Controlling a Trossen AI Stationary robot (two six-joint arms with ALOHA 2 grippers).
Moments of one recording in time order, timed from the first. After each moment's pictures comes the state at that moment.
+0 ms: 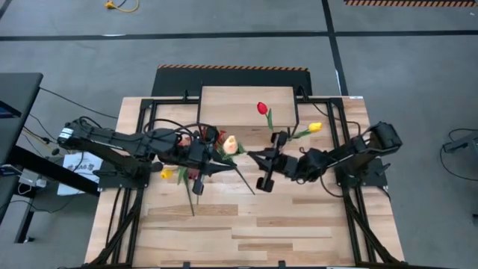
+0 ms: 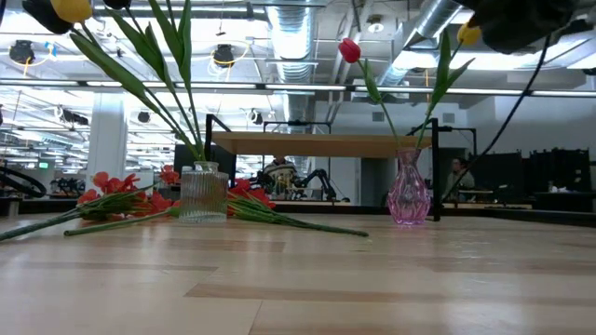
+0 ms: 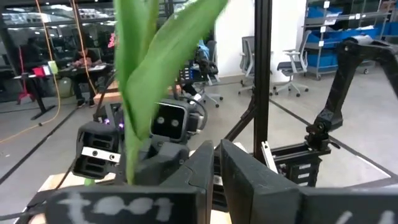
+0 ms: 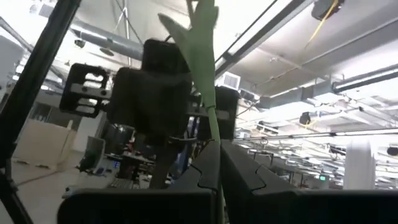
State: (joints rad) left arm -0.21 1.26 1.18 0.12 -0.01 0.09; right arm 0.26 1.64 0.74 1.52 0.29 -0.55
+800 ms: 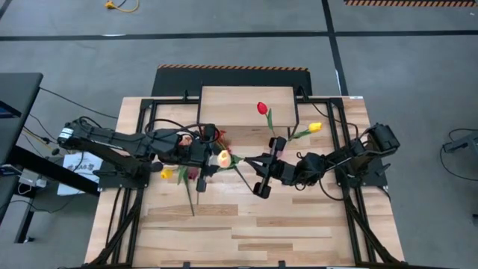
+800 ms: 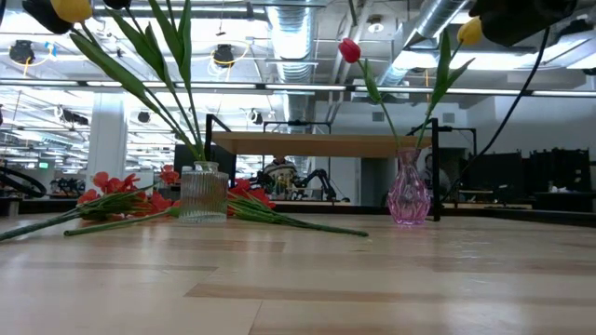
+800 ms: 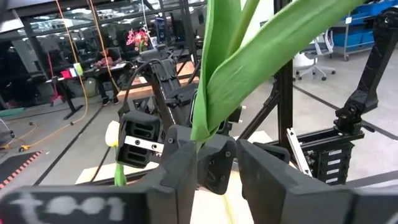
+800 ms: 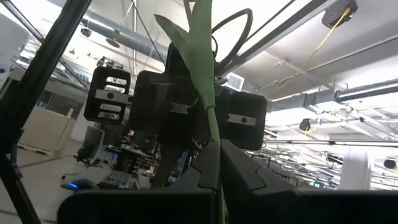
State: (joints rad) left arm -0.21 1.26 1.18 0.09 -0.09 0.17; right arm 0.30 1.68 0.79 1.50 0.32 -0.64
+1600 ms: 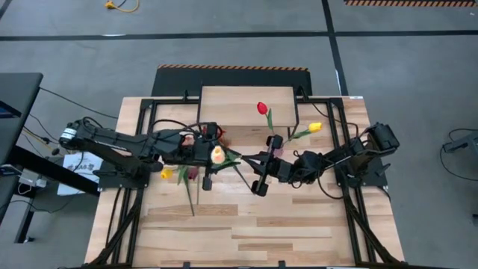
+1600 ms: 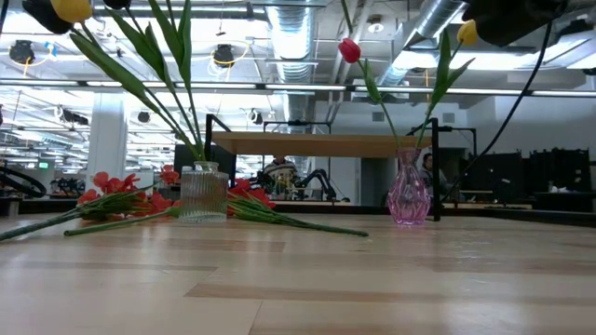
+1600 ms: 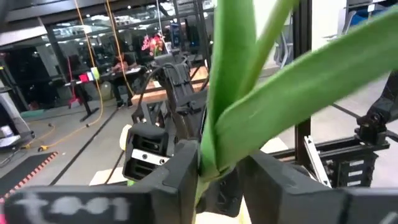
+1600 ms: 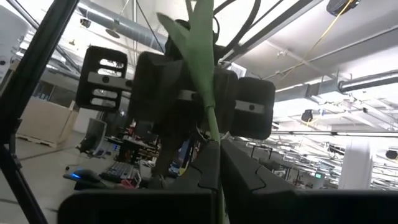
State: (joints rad) left arm -0.21 1.30 1.18 0.15 -0.14 0.18; right arm 0.27 1.67 0.80 1.44 0.31 -0.60
